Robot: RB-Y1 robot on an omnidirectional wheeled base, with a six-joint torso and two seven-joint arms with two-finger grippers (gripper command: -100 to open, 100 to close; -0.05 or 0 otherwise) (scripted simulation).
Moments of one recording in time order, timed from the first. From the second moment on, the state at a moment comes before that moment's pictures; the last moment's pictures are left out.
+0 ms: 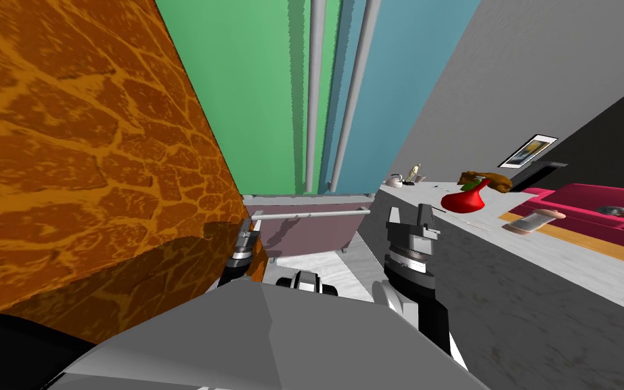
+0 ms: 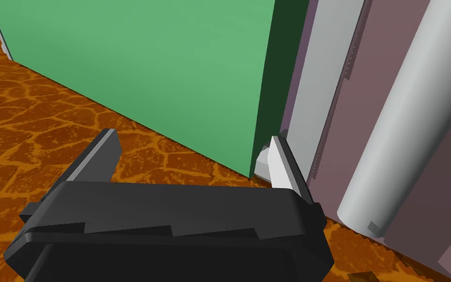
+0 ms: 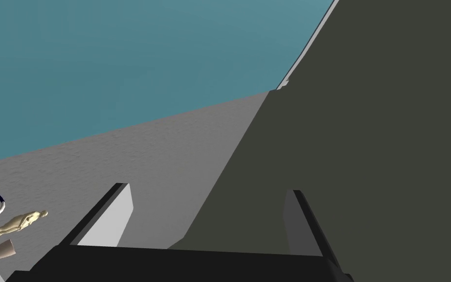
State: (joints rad) left arm 0.40 0.17 0.03 -1.59 0.10 -0.99 0.05; right arm 0.52 -0.02 -0.02 -2.38 -0.11 -0.53 0.09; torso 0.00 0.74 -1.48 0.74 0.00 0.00
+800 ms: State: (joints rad) left arm 0.37 0.16 0.05 -1.40 0.10 -1.10 0.07; right arm 0.52 -0.02 -0.02 -2.38 -0.11 -0.53 0.09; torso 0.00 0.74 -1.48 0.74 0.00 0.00
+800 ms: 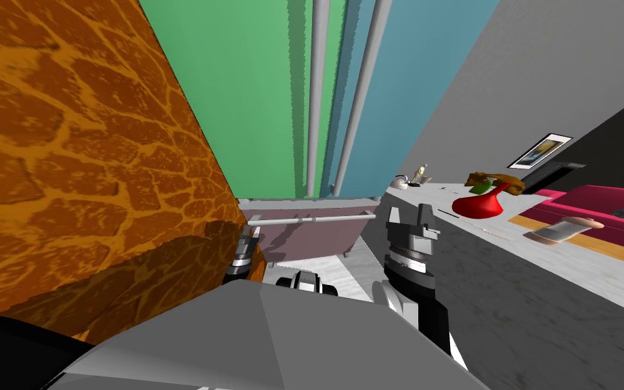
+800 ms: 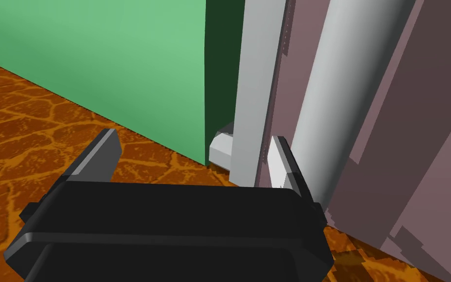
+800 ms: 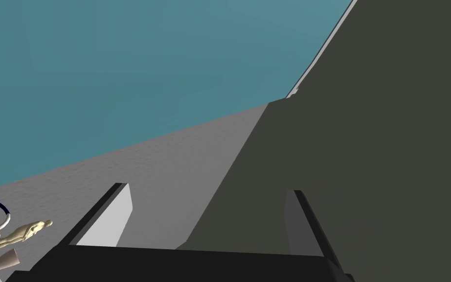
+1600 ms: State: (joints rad) left arm 0.33 0.12 0.07 -1.19 0.10 -1.22 0.09; right arm 0.52 -0.02 -0.02 -2.38 -0.11 -0.53 0.09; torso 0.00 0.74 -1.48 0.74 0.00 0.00
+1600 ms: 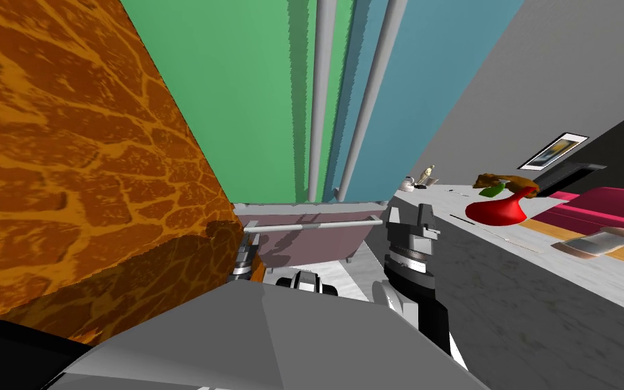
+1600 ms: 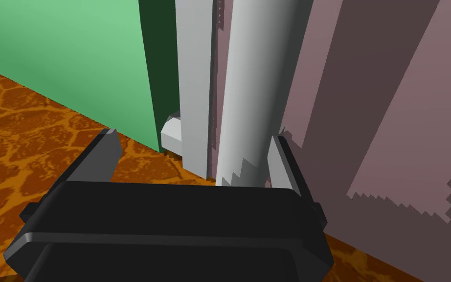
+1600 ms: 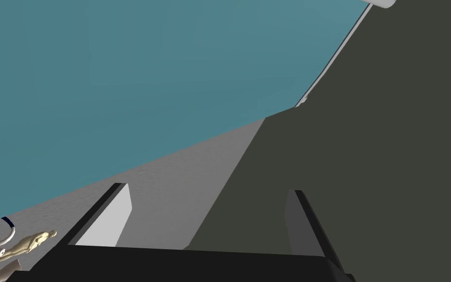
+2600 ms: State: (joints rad) left arm 0.30 0.03 0.09 -1.04 0.09 -1.30 0.11; right arm 0.52 -0.02 -0.02 -2.38 -0.11 -0.53 0.09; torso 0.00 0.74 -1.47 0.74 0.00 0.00
